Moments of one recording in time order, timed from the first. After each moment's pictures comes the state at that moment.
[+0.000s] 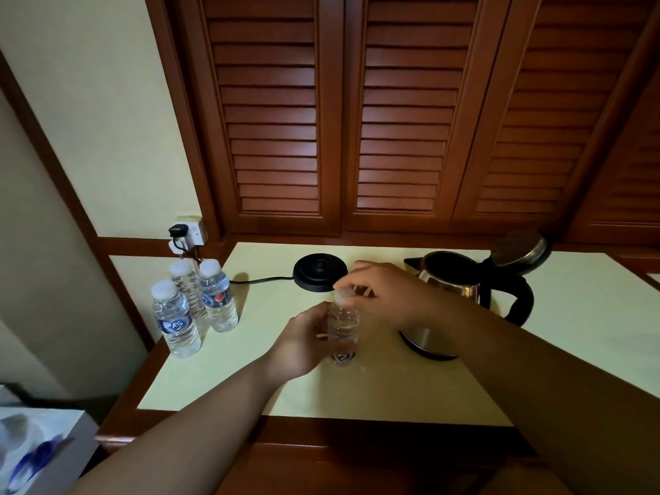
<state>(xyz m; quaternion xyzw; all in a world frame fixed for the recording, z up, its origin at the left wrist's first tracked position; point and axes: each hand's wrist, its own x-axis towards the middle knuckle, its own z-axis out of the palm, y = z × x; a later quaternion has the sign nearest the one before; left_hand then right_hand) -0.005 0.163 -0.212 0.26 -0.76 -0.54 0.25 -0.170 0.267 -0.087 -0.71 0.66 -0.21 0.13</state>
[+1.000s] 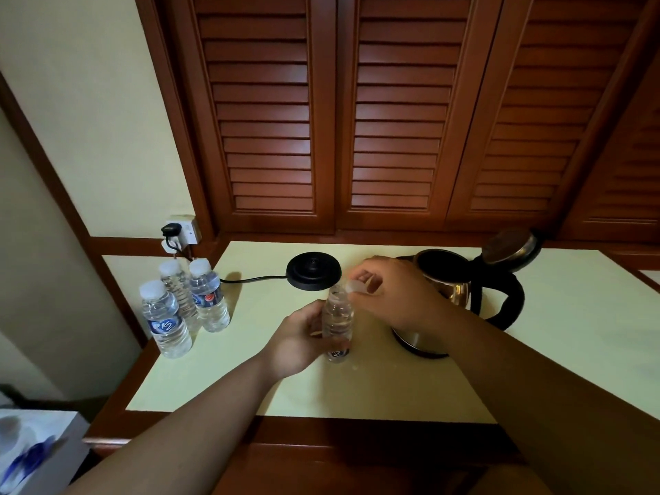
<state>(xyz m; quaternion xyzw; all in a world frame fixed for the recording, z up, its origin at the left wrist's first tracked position) -0.013 0.162 -0.215 0.25 -0.73 -0.59 0.24 -0.180 0.286 -0.096 -0.63 0.70 -0.33 0.08</state>
